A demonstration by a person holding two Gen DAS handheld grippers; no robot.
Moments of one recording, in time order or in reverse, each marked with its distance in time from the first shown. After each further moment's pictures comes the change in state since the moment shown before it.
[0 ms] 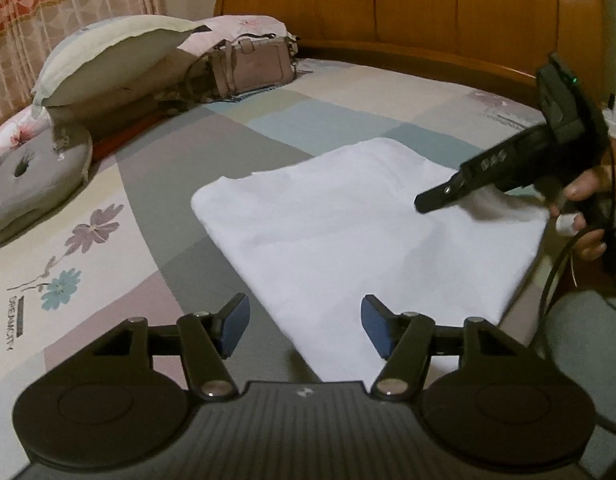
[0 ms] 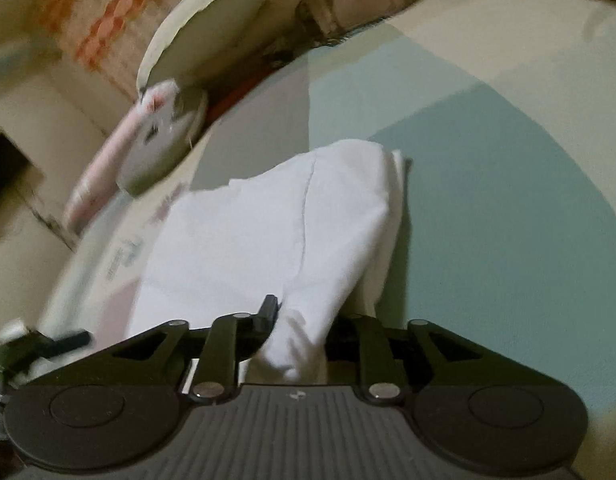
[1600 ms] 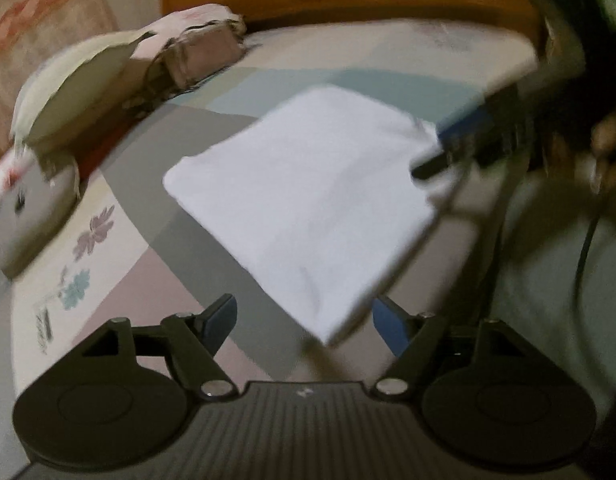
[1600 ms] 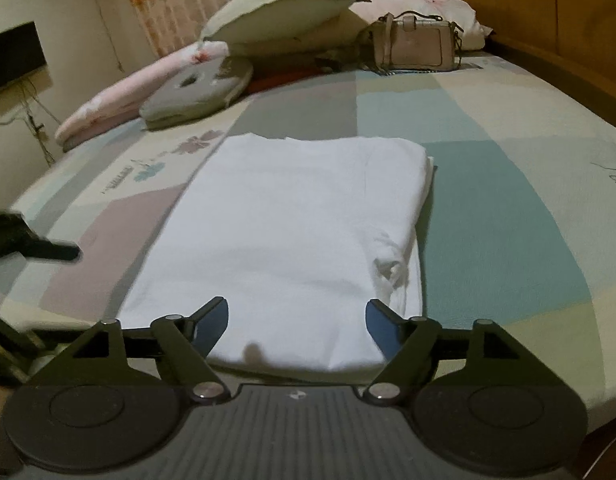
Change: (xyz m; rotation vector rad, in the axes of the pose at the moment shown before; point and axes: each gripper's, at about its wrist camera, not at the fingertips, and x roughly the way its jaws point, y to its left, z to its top) left arm -0.038 -0.070 -0.036 0.303 0.103 0.082; right arm -0.061 0.073 -0.078 -0.367 -0.037 -0.167
